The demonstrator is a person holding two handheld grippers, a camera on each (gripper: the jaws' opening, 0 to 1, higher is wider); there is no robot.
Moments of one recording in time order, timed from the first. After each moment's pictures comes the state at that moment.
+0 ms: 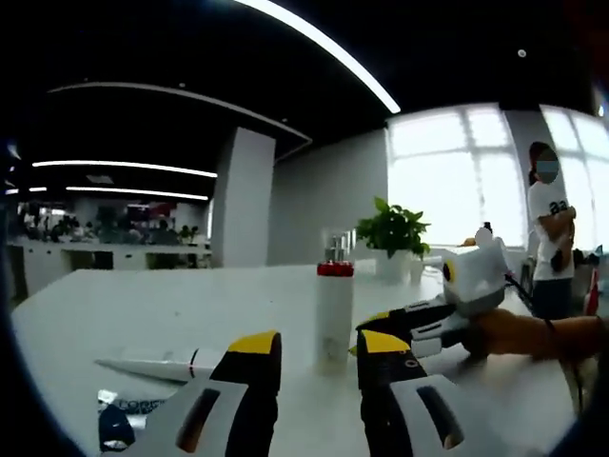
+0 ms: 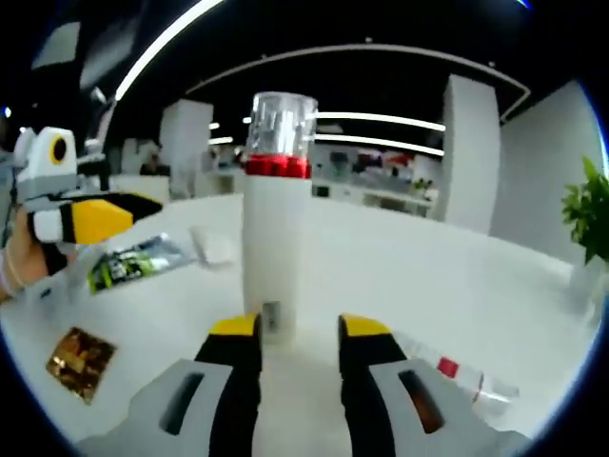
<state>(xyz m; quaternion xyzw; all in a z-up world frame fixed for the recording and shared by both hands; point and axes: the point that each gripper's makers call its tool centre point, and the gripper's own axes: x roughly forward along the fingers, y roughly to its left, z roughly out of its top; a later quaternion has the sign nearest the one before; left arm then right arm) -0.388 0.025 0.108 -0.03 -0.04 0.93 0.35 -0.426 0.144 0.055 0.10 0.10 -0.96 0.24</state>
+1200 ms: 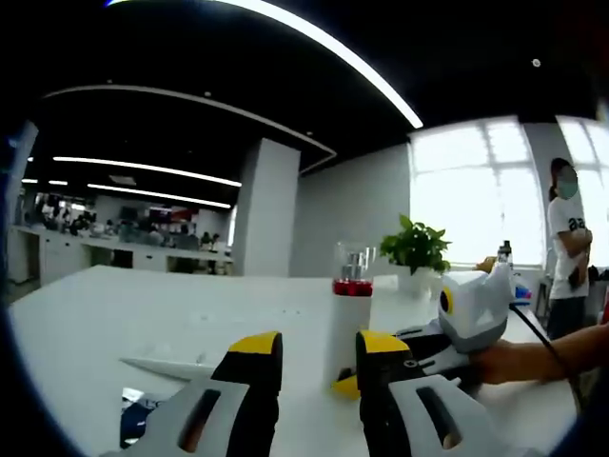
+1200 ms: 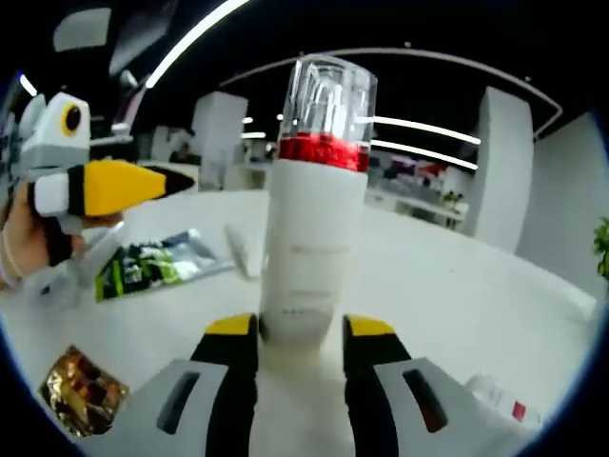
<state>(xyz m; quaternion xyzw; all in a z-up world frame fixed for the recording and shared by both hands) -0.401 -0.007 0.117 -0.01 -0.08 0.95 0.31 -0.444 0.079 0.049 0.11 0.13 -0.94 0.31</state>
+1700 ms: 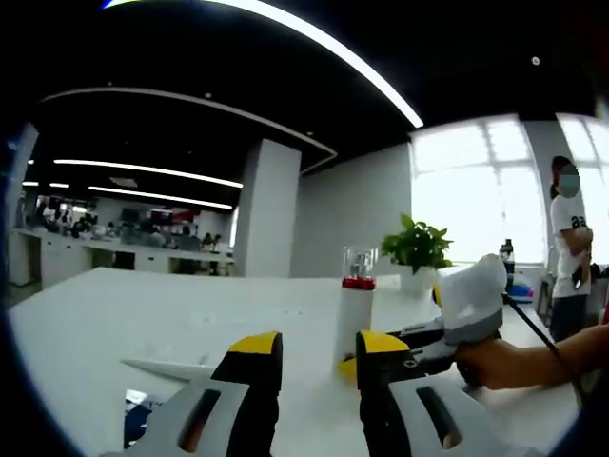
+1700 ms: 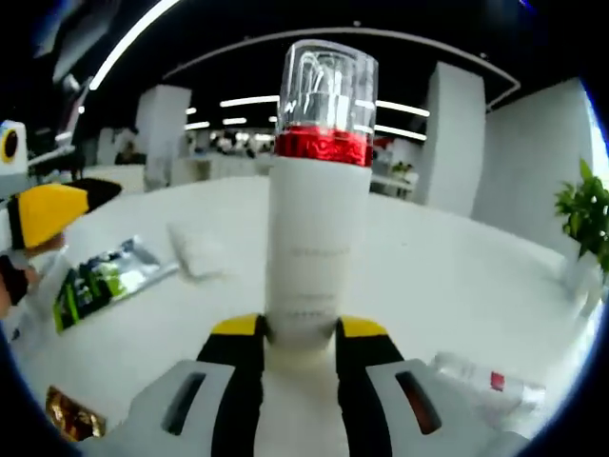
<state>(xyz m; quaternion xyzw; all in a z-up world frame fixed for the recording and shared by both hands) -0.399 -0.004 0.119 -0.01 -0.08 0.95 0.30 -0.465 0.126 0.047 0.15 0.10 -0.97 0.14</state>
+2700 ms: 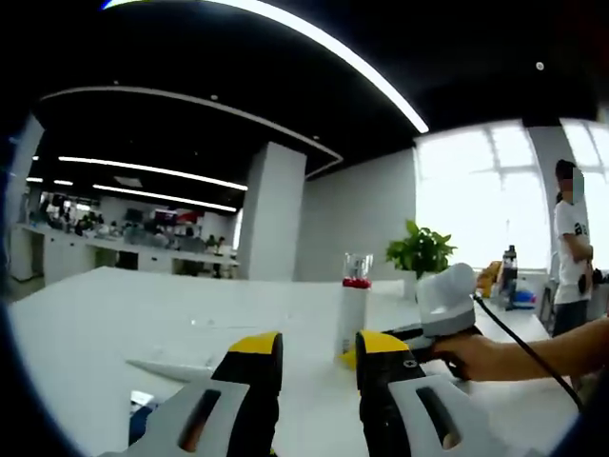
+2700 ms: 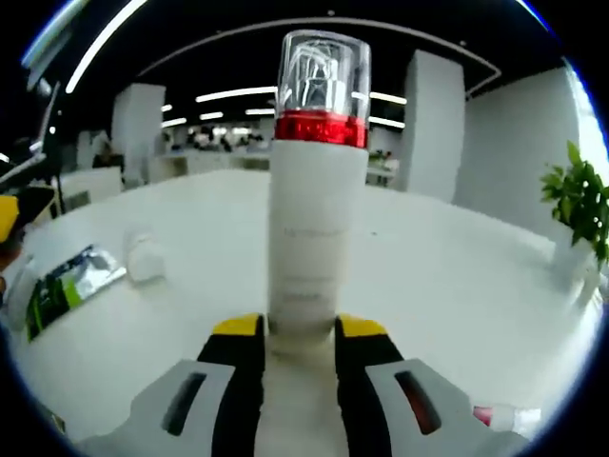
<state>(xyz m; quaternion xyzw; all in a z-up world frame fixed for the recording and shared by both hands) -0.402 -0.014 0.123 0.00 -0.09 0.95 0.29 -0.495 0.147 0.038 0.17 0.09 -0.97 0.13</state>
